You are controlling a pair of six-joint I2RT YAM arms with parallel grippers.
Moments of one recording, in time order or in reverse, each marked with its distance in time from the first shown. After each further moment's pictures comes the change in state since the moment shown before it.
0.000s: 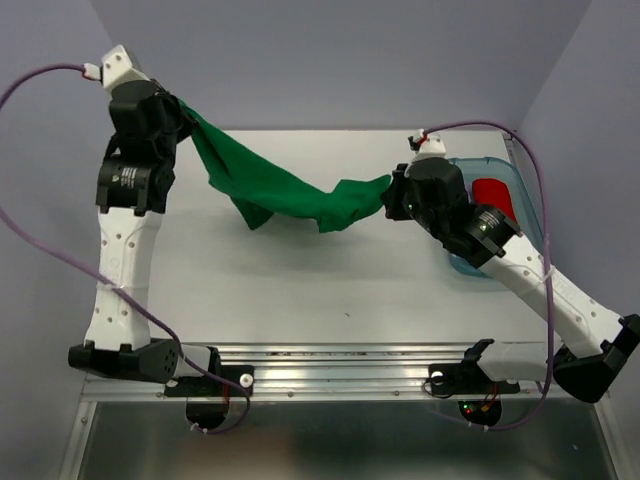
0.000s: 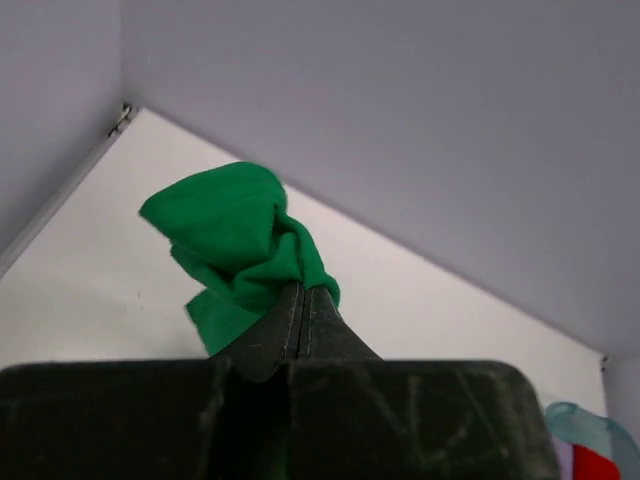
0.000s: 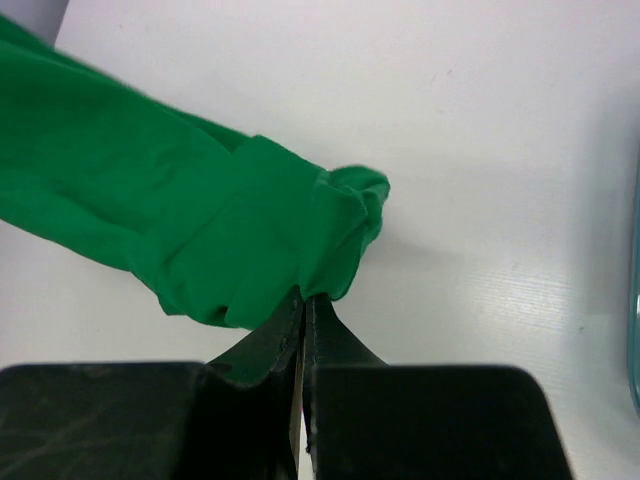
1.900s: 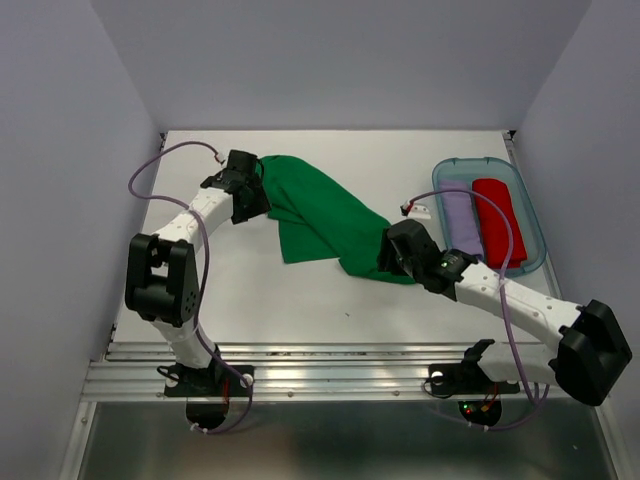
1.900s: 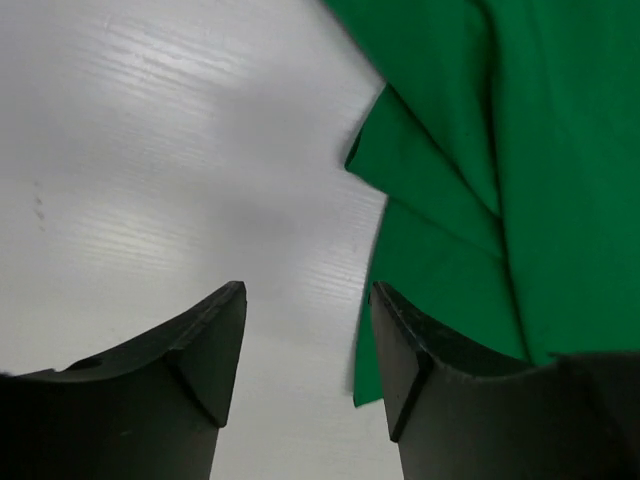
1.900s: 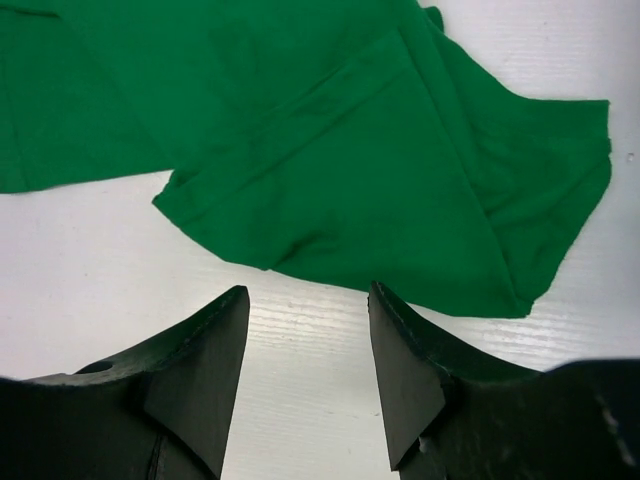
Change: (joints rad) left arm -0.122 0.312 -0.465 0.103 0.129 -0.005; right arm -0.002 -0.047 -0.601 0.227 0.028 0.183
